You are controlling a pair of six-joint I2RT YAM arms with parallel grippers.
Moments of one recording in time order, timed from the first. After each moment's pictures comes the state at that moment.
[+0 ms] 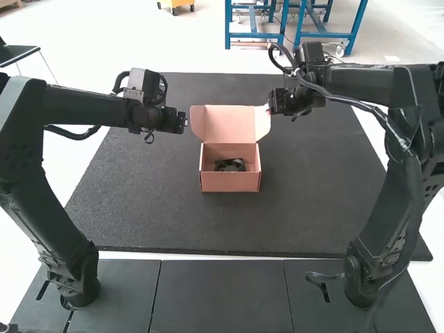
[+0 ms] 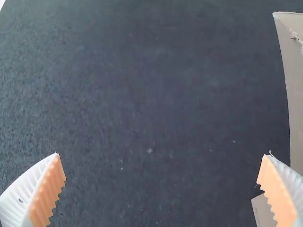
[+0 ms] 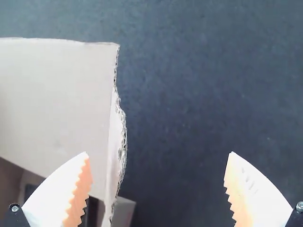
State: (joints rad) left arm -0.29 1.58 1.00 -0.06 -0.11 -0.06; right arm 0.32 1.70 1.31 -0.39 -0.12 0.07
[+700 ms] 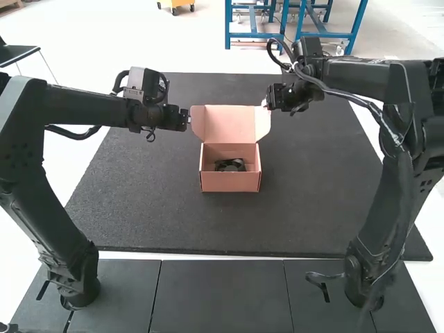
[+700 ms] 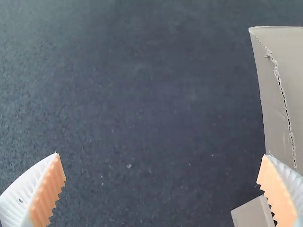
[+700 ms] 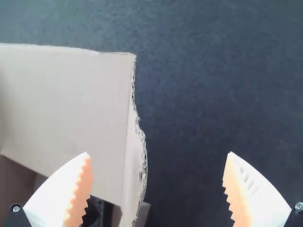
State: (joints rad) left arm -0.29 1.58 1.00 -0.01 -0.05 -0.07; right arm 0.32 1.75 1.41 -0.47 -0.16 0.08
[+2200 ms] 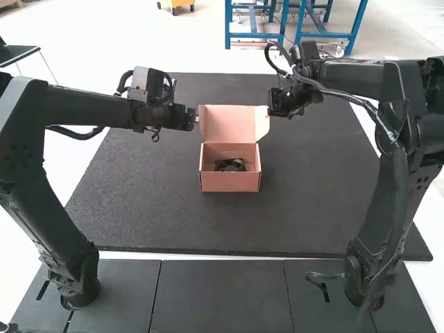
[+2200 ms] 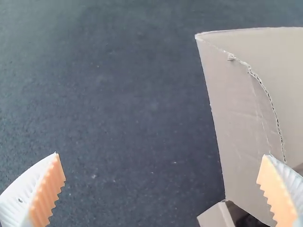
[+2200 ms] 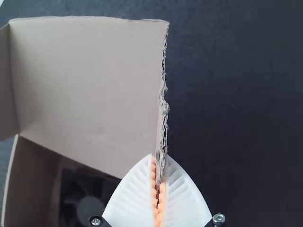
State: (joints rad) left arm -0.32 1.58 1.00 0.02 0.02 -0.07; right arm 0.32 1.78 1.41 -0.51 -0.27 0.11
